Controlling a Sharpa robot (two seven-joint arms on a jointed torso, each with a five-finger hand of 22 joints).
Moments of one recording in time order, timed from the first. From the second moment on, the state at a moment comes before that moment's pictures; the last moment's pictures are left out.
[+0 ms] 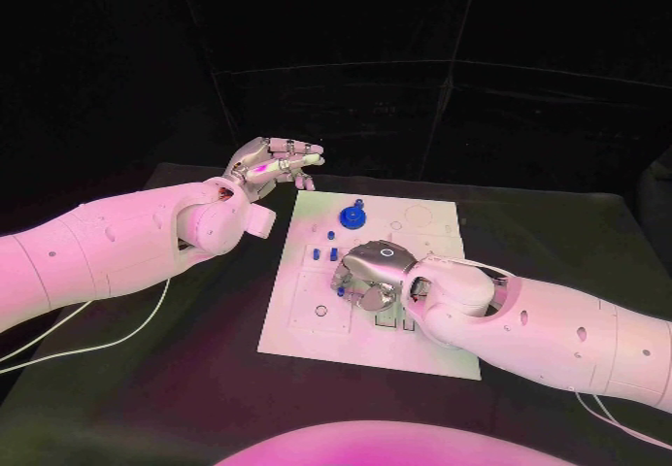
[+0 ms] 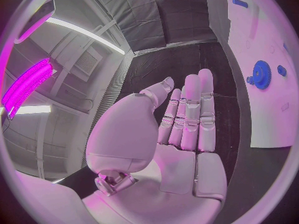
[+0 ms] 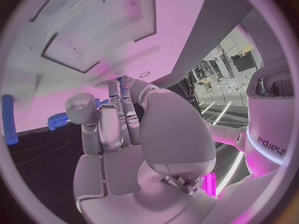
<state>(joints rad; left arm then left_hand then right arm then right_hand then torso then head) 1.22 -0.80 -0.06 1.31 -0.04 -0.11 0.45 1.32 -0.07 0.41 -0.05 0.05 0.96 0.20 0.17 0.07 0.98 0.13 0.34 0.07 1.16 0.04 0.94 0.44 0.17 1.08 0.14 0.60 0.69 1.04 -0.55 -0.05 1.52 -1.77 -0.24 -0.09 1.37 -0.16 0.50 -0.01 0.11 1.05 0.17 0.06 0.06 1.14 0.10 0.12 0.06 1.47 0.00 1.33 1.14 0.14 1.30 0.10 1.24 0.87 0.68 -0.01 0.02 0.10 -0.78</state>
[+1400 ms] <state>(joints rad) 1.22 -0.80 -0.06 1.30 -0.04 -0.10 0.45 1.32 -0.07 0.41 -0.05 0.05 0.96 0.20 0.17 0.07 0.98 0.13 0.34 0.07 1.16 0.04 0.94 0.43 0.17 1.08 0.14 0.60 0.69 1.12 -0.83 -0.03 1.66 -1.74 -0.29 -0.21 1.37 -0.15 0.19 0.04 0.13 0.97 0.14 0.07 0.07 0.98 0.10 0.16 0.07 1.47 0.01 1.30 1.07 0.14 1.28 0.11 1.20 0.80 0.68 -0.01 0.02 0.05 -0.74</state>
